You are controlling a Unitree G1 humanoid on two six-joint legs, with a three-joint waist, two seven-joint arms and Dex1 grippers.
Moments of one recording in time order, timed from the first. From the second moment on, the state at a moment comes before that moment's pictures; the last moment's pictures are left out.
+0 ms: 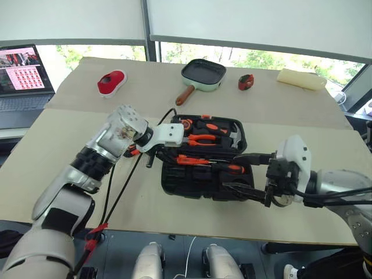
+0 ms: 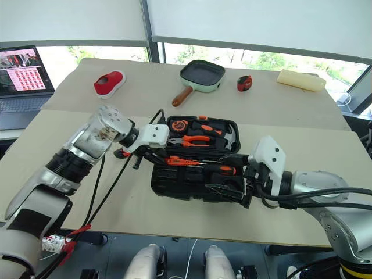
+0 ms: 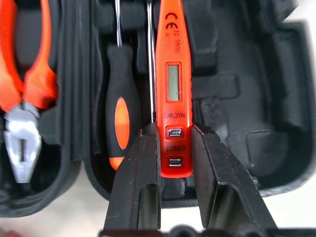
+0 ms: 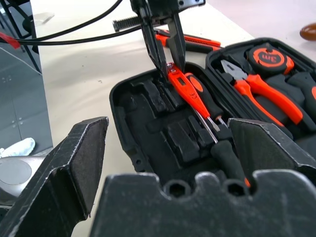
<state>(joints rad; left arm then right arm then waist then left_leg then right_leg) -1.01 0.60 -0.56 0.31 0.04 0.38 -1.47 -0.13 -0.85 -0.21 -0.72 0.77 0.84 0.76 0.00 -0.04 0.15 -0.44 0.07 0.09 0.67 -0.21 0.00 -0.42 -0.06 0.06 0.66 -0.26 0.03</state>
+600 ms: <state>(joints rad) -1.02 0.56 -0.61 0.31 0.11 0.45 -1.52 -0.08 -0.84 -0.24 -0.76 0.77 0.84 0.69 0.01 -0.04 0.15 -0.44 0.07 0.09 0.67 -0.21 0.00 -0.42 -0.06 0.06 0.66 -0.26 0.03</state>
